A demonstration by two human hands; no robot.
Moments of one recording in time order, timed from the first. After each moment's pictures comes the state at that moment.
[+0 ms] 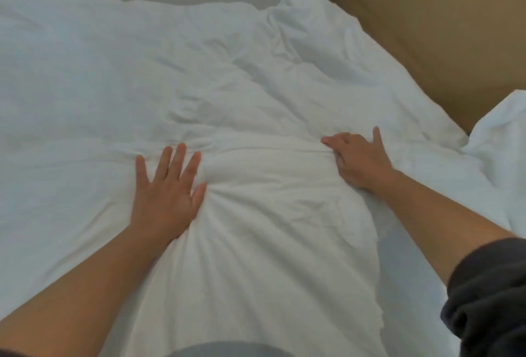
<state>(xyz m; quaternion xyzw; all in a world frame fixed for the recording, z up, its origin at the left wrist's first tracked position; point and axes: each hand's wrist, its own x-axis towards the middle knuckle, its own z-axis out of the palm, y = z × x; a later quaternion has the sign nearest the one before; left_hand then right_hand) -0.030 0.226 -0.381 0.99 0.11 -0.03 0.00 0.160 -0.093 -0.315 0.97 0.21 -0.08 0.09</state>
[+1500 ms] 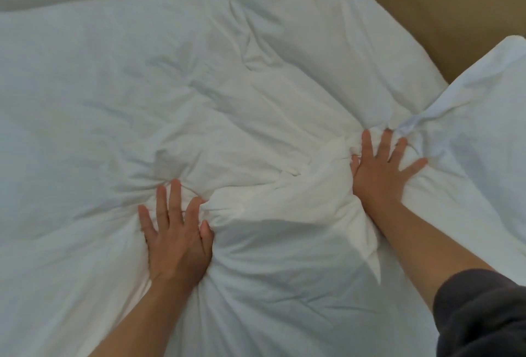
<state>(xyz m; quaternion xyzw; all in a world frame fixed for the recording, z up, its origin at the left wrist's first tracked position) 0.053 0.180 -0.402 0.99 0.15 0.05 0.05 0.235 -0.128 -0.376 0.99 -0.07 -0.10 0.12</state>
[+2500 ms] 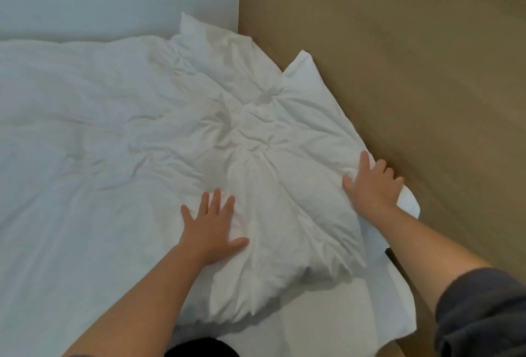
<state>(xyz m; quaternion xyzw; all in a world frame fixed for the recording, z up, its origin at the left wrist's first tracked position) -0.092 -0.149 -0.290 0.98 0.04 -0.19 0.09 0.053 -0.440 -0.241 0.99 -0.06 -0.02 0.14</state>
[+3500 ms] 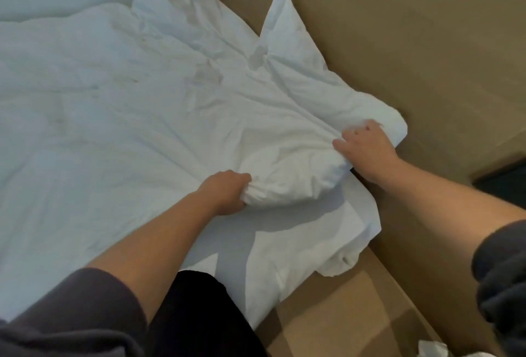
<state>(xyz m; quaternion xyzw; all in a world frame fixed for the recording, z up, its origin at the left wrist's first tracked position) -0.136 -0.232 -0.252 0.97 -0.11 -0.18 0.07 -0.049 -0.520 -0.206 0.89 0.26 -0.04 0.36</state>
